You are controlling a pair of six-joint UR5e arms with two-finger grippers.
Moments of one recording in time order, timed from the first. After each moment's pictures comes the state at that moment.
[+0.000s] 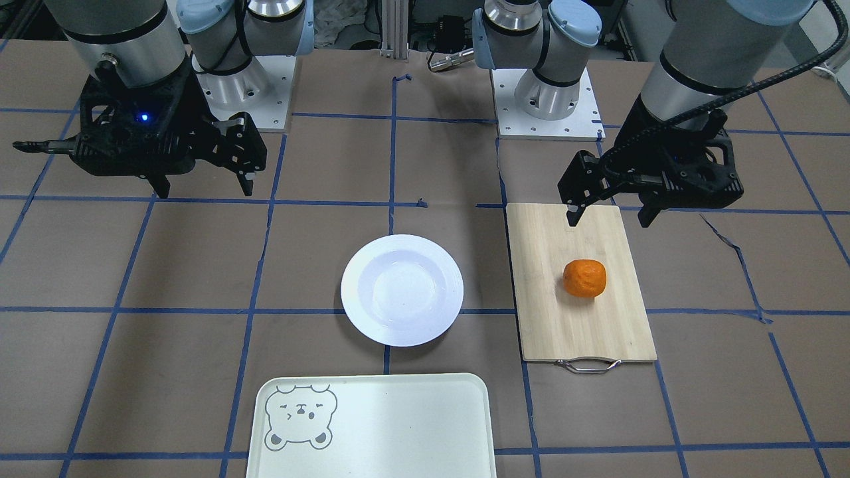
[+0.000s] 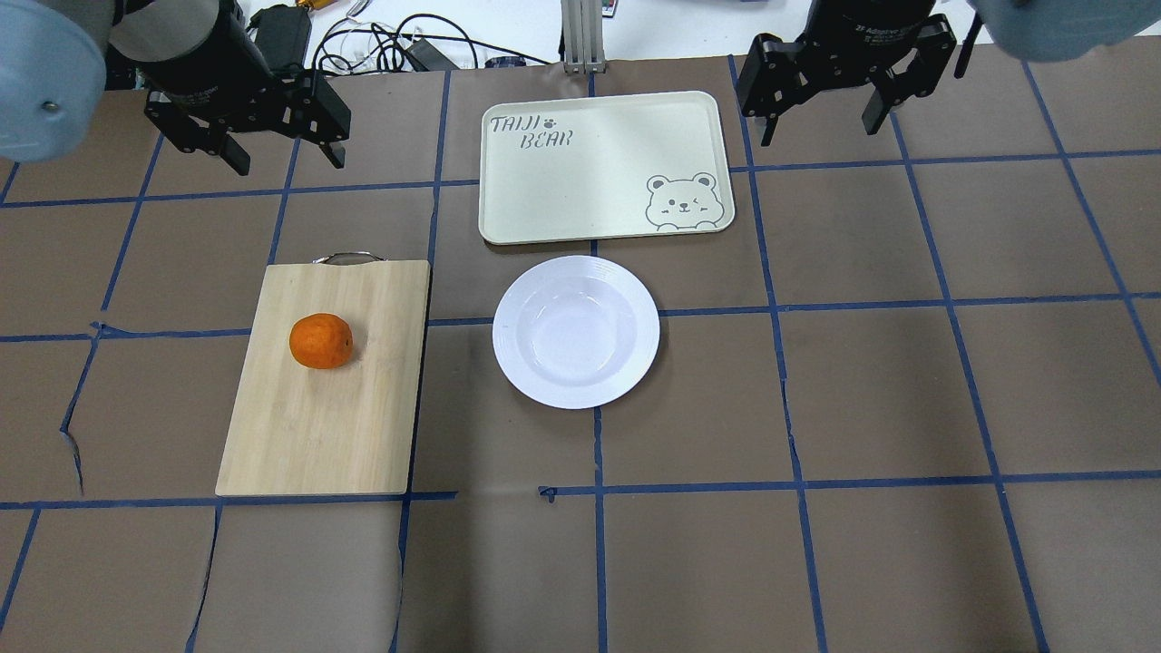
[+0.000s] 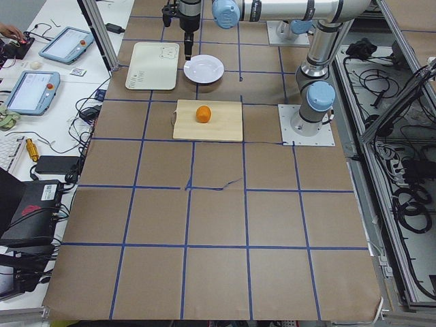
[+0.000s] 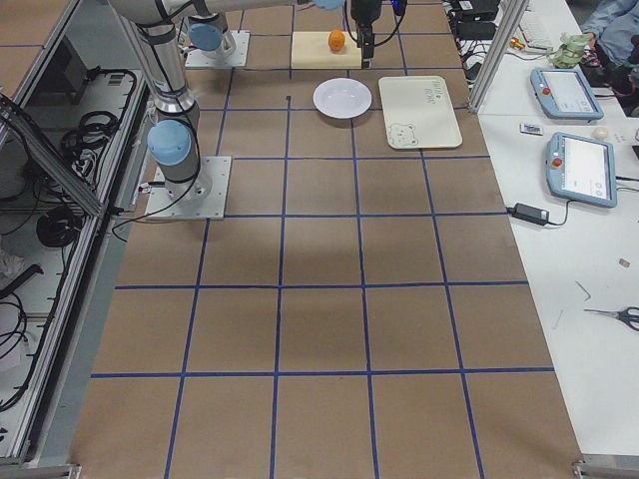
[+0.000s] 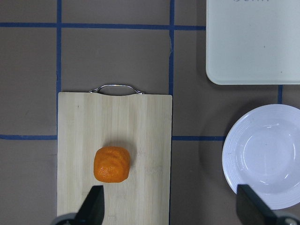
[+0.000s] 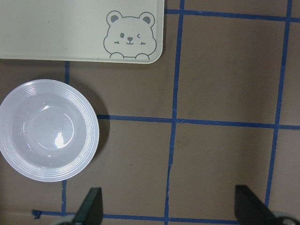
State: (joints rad) left arm -1.51 -1.66 -1.50 -1.46 1.55 0.05; right arm 1.64 -1.45 1.37 -1.55 -1.58 0.00
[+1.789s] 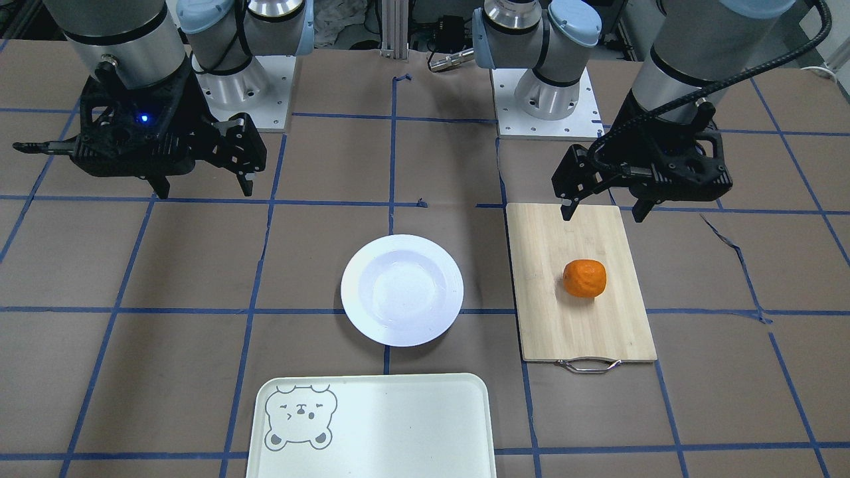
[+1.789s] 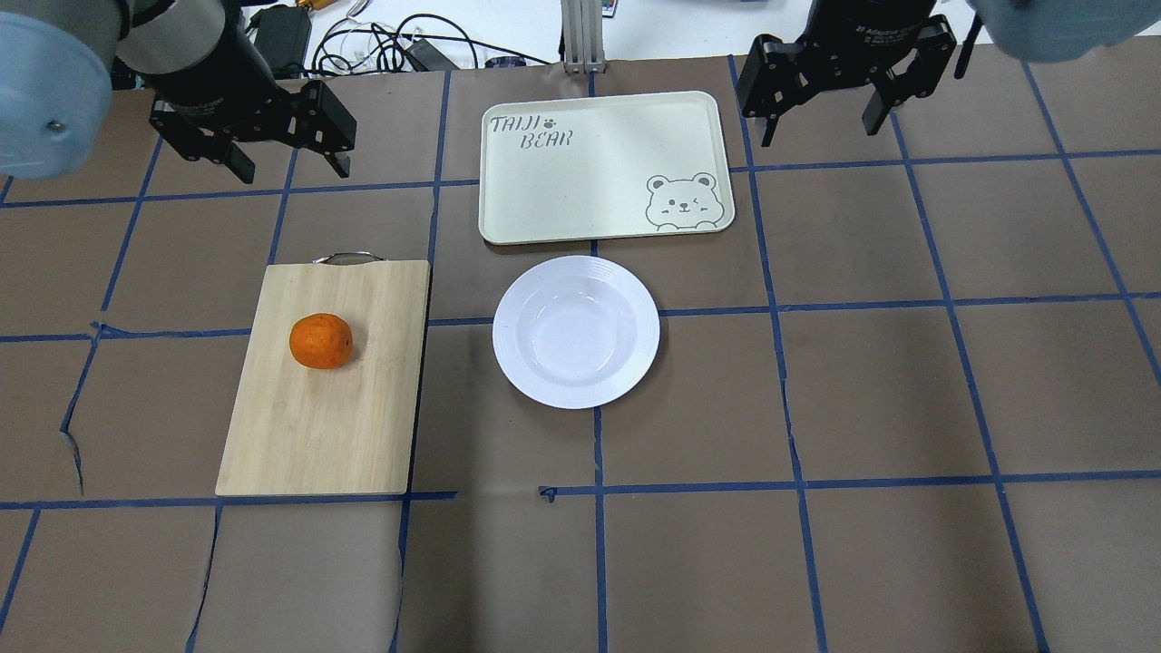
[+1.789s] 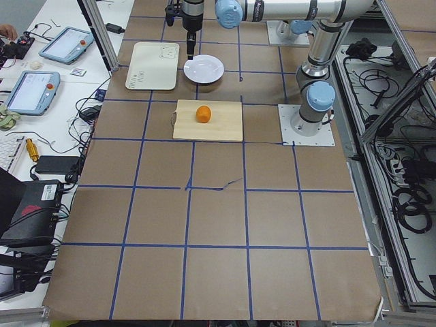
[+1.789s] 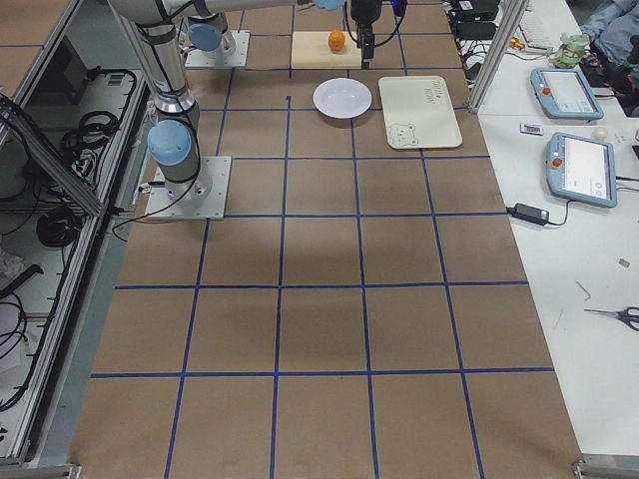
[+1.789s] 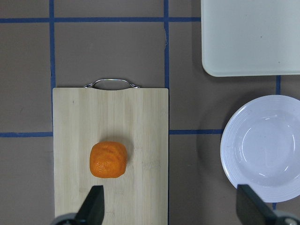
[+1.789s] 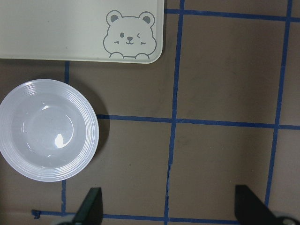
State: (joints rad) left arm -1.52 -1.64 -1.52 -1.45 1.55 0.05; right arm 1.64 -1.45 1.37 -1.55 -1.58 0.00
